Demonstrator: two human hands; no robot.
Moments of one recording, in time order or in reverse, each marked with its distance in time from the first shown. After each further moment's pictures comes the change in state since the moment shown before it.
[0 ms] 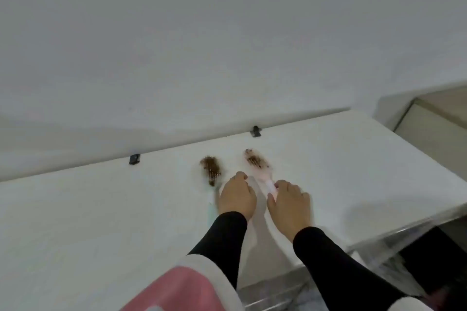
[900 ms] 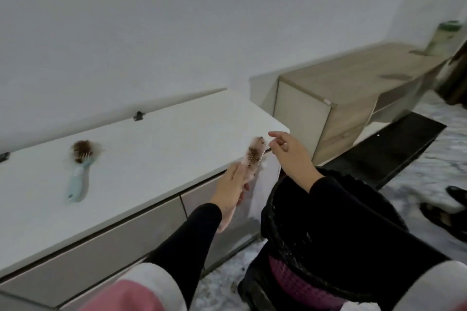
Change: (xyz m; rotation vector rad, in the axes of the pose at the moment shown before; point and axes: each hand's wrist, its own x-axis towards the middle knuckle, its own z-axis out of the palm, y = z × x) left_hand -0.213 0.201 0.148 -0.753 -0.547 0.031; right_hand -0.117 0.314 -0.131 0.909 0.257 0.110
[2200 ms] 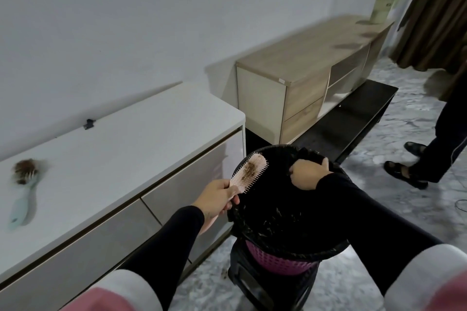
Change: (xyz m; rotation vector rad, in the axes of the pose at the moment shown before) left_hand -0.006 -0.025 0.060 0.259 -0.223 -0.142; right_hand -0.056 0.088 -0.111 -0.934 -0.416 0.460
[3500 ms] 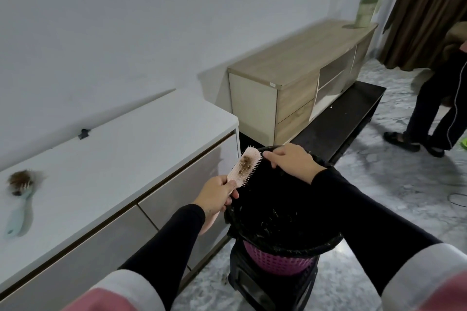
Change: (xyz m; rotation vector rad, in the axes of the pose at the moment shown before) left_hand 0.001 0.007 0.008 -0.026 0.031 0.027; right_hand -0.024 -0.017 -0.021 0.517 0.254 -0.097
